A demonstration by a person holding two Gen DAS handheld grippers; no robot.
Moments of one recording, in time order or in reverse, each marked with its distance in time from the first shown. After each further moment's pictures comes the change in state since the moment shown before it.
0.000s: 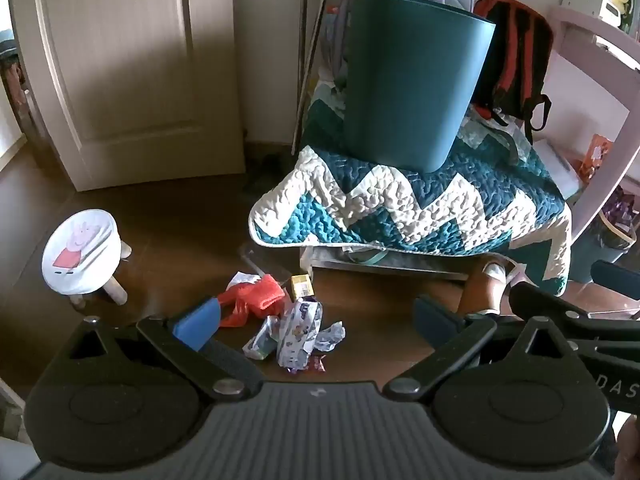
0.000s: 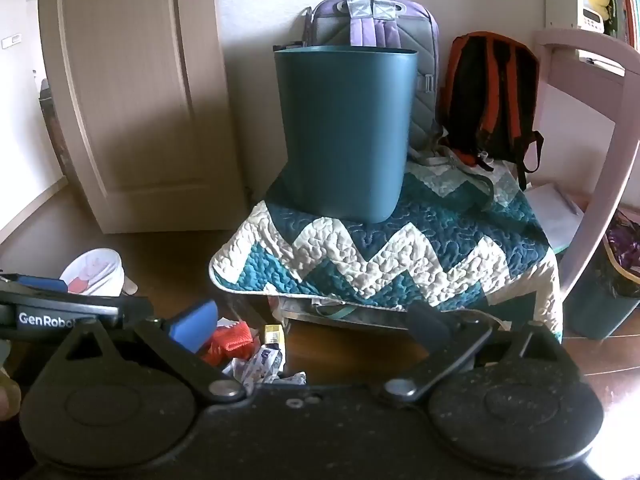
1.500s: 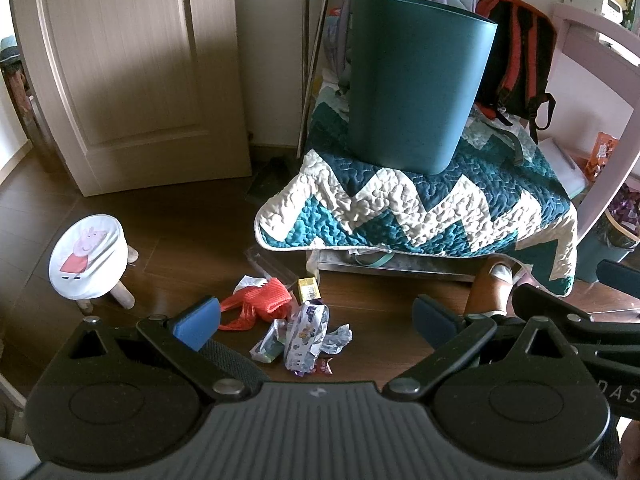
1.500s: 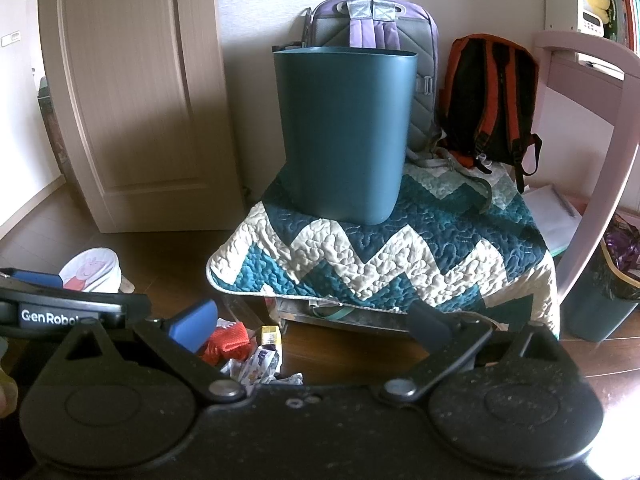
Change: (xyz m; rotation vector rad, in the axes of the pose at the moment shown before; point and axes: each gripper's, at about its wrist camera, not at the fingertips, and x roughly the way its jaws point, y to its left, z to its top) left arm 0.001 0.004 -0.002 0.011 -0.006 0.014; right arm -0.001 0.001 0.000 -0.011 0.001 -0.010
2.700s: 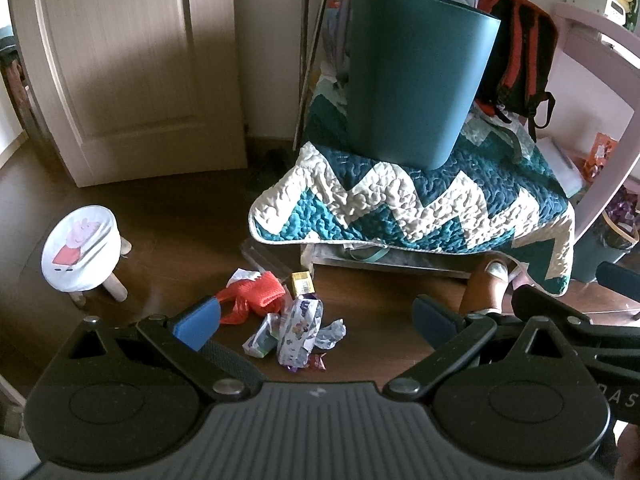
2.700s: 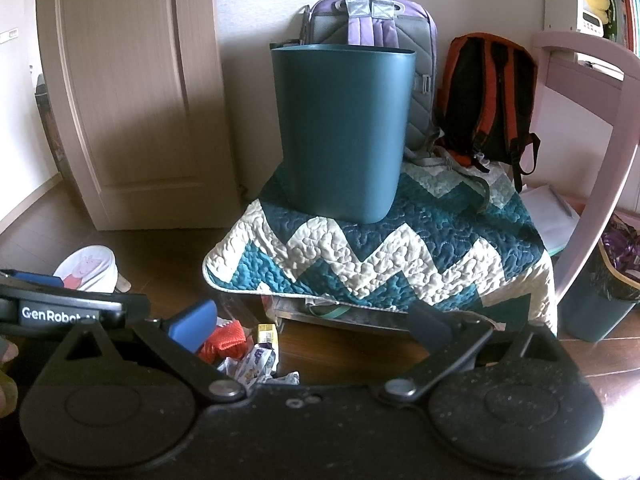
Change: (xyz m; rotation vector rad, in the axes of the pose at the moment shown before) left arm 0.010 0.006 -0.002 -0.013 0.018 -0.014; right arm 0.000 0.000 0.000 -0.005 0.006 -0.007
